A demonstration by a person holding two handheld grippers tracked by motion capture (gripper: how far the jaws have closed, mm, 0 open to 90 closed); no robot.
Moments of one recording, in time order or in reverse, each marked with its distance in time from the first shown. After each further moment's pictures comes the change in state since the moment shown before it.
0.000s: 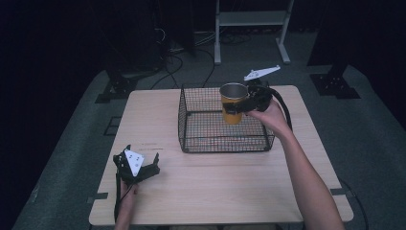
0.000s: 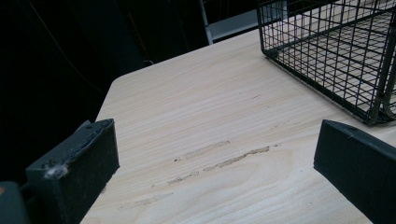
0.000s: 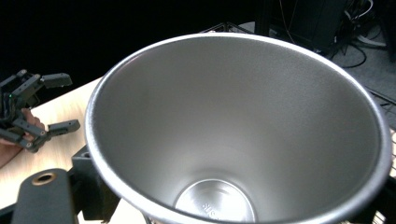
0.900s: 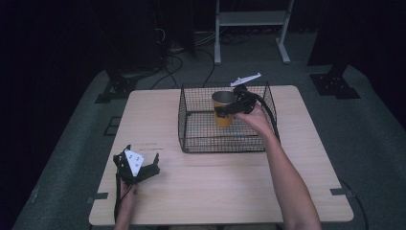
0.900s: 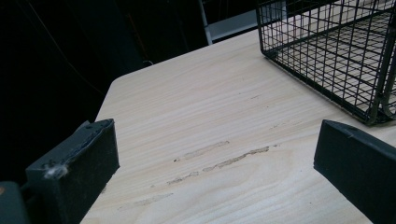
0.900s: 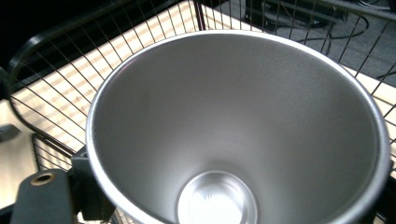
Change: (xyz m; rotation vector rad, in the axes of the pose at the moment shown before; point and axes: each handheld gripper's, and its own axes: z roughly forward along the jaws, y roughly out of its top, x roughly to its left) left arm 0.000 0.000 0.000 -0.002 -0.003 -0.001; right arm -0.027 -0.022 0.069 0.071 -0.038 0.069
